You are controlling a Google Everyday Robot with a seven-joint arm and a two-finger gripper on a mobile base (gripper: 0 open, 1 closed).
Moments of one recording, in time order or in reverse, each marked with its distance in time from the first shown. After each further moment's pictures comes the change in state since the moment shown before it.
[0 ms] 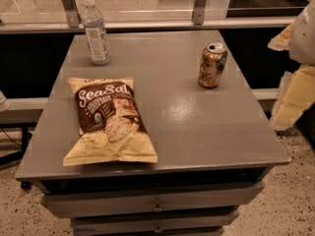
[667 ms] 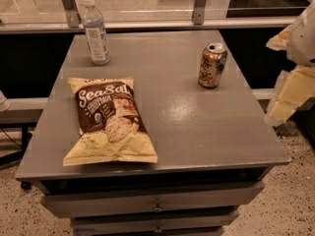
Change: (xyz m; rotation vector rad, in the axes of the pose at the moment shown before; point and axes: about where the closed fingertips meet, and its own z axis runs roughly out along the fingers) arm 0.003 -0.015 0.013 0.020 -0.045 0.018
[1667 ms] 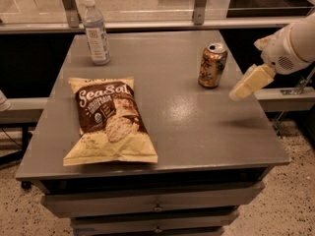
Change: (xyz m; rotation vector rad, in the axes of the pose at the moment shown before) arm -0.006 -0.103 0.096 0.134 -0.296 0.210
